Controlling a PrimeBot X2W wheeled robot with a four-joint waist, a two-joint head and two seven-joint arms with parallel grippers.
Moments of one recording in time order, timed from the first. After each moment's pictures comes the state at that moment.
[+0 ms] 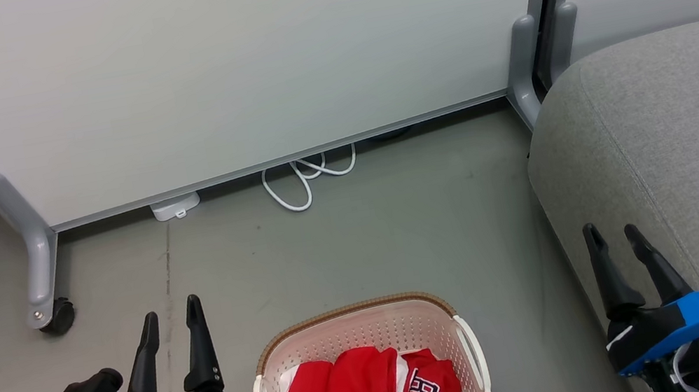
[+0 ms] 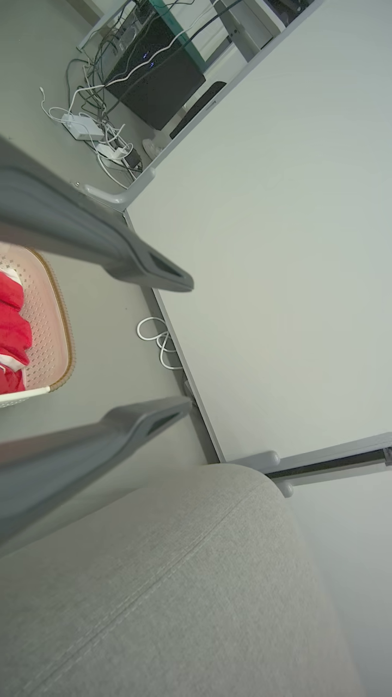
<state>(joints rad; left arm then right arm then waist) -0.11 0.07 -0.08 0.33 -0.49 -0.12 -0.17 -0.15 -0.04 -0.01 0.36 0.45 0.13 -0.17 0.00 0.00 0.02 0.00</state>
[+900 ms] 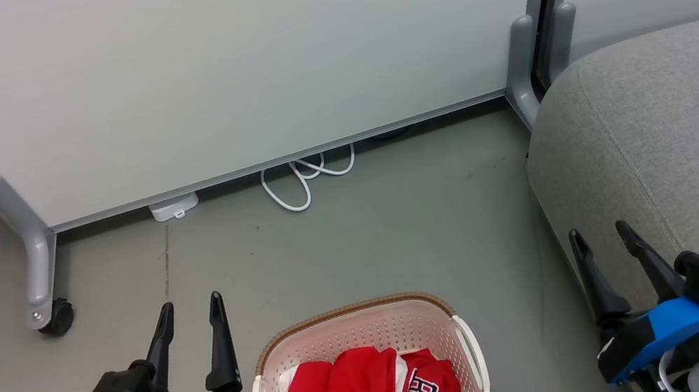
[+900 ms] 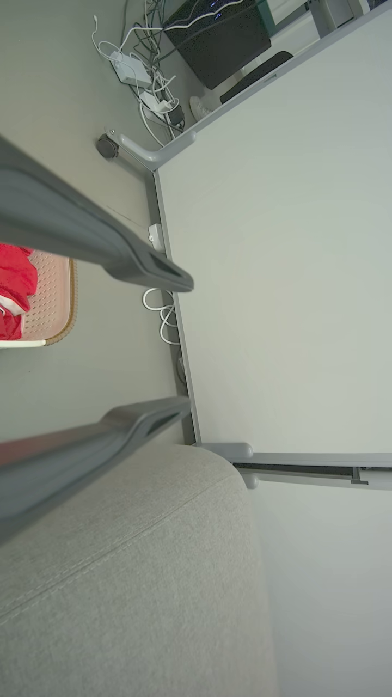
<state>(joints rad) -0.12 0.07 -0.11 0.37 -0.30 -0.13 -0.22 -0.16 -0.05 0.00 0.38 0.21 0.13 -0.21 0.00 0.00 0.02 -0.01</state>
